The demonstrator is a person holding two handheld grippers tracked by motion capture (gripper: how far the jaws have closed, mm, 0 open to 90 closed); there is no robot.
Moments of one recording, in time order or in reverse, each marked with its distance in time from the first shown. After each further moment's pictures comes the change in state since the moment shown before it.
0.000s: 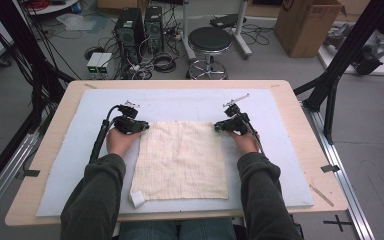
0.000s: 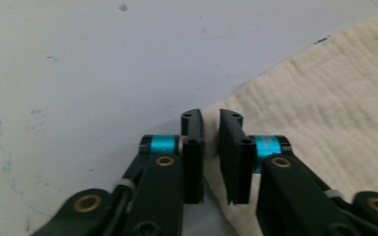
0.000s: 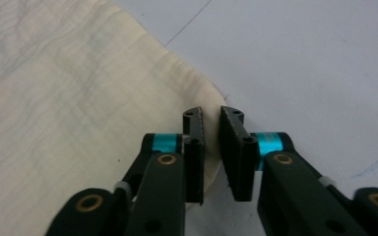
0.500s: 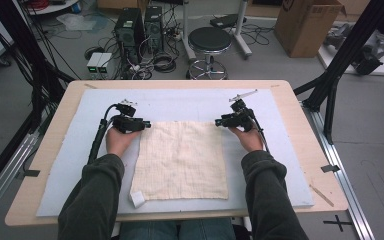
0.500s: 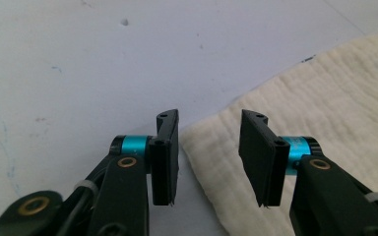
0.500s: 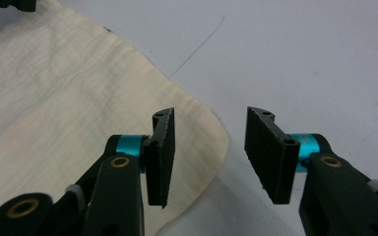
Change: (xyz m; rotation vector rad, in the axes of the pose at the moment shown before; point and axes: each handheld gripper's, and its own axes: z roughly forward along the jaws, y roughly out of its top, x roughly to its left) left arm 0.003 0.002 -0.004 -0.030 -0.013 -0.028; right arm -0.007 0.006 -0.020 -0.090 0.032 0.019
